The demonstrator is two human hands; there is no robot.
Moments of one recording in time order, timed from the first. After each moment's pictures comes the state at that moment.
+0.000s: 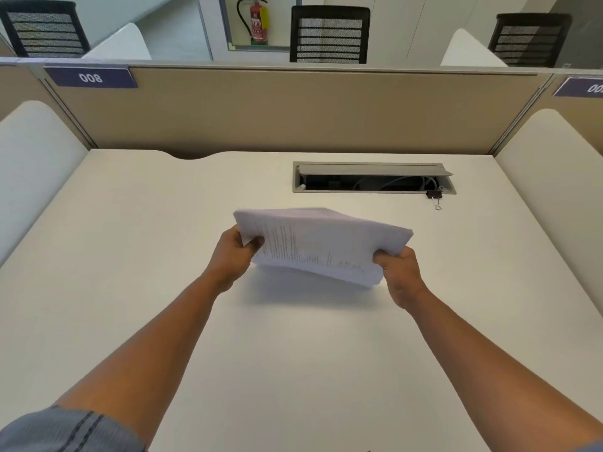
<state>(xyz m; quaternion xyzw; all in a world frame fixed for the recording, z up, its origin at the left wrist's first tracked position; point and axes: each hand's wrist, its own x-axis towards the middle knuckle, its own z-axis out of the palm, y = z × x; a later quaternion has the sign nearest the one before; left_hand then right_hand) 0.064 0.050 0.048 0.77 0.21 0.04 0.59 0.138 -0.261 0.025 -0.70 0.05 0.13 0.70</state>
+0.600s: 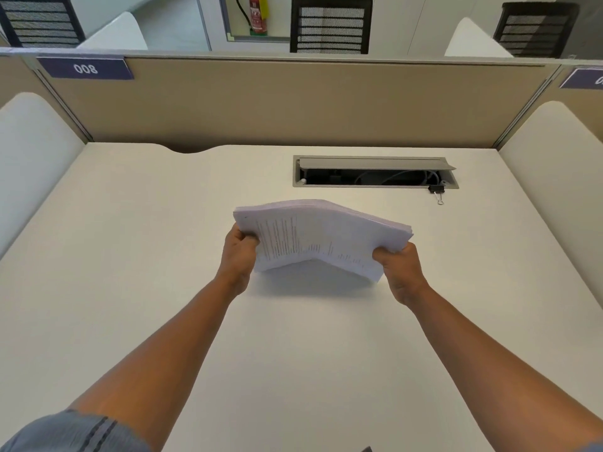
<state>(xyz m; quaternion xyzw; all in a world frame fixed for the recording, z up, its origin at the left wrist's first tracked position) 0.066 0.027 0.039 0.68 0.26 0.08 0.68 0.136 -0.258 0.025 -0.69 0.04 0.12 0.71</state>
